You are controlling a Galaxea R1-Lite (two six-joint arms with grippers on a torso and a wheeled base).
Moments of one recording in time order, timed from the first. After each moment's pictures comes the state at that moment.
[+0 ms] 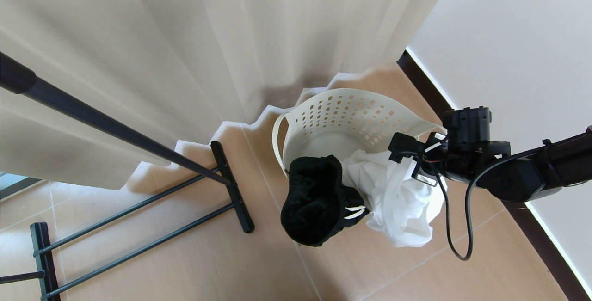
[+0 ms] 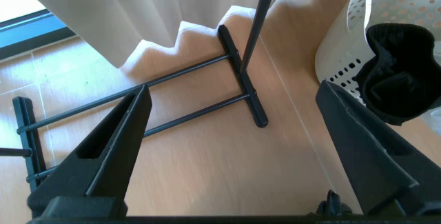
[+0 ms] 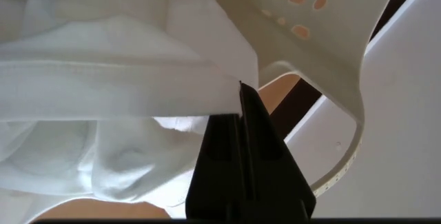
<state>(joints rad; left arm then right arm) 0.01 0.00 0.00 -0.04 0.06 -0.04 0.22 1.99 -1.04 -0.44 -0.20 -1.00</state>
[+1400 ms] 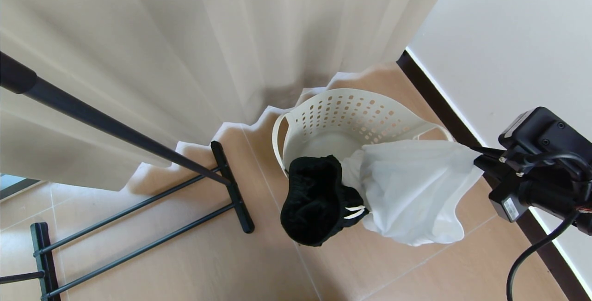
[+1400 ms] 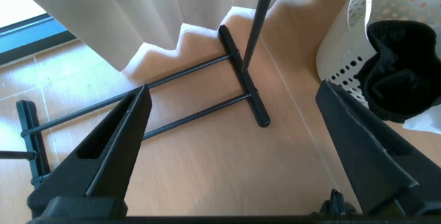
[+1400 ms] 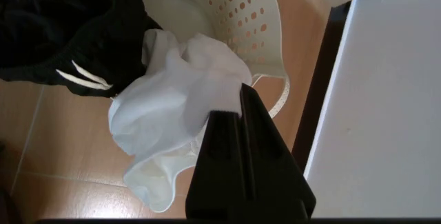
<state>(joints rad) 0.01 0.00 0.00 -0.05 0.06 -0.02 0.45 1.26 -0.60 -0.43 -0.20 -0.61</state>
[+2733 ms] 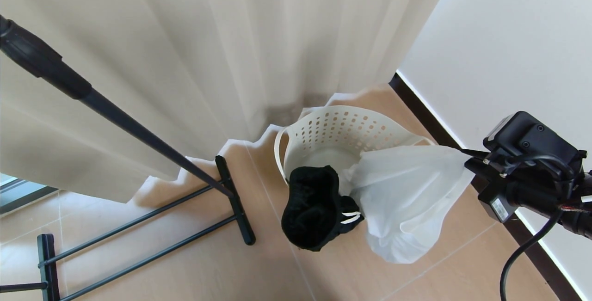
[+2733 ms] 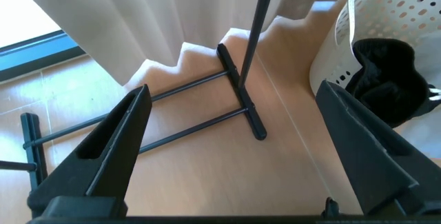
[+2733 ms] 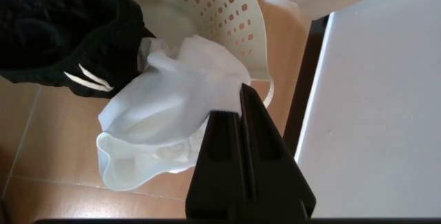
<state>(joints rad) 0.01 0.00 0.00 -0.04 0.06 -0.03 0.45 1.30 -0.61 -0.44 -0.20 -0.61</state>
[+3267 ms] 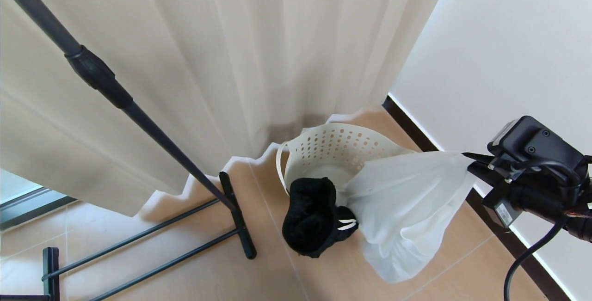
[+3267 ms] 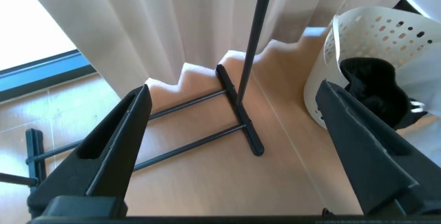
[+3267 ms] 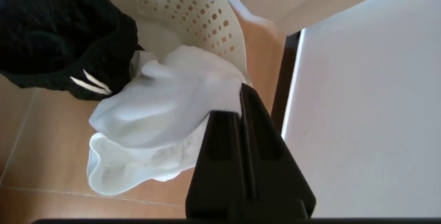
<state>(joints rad) 0.01 0.00 0.00 -0.04 0.06 -0.03 0.45 1.29 -0.59 -0.44 -0.20 -0.61</state>
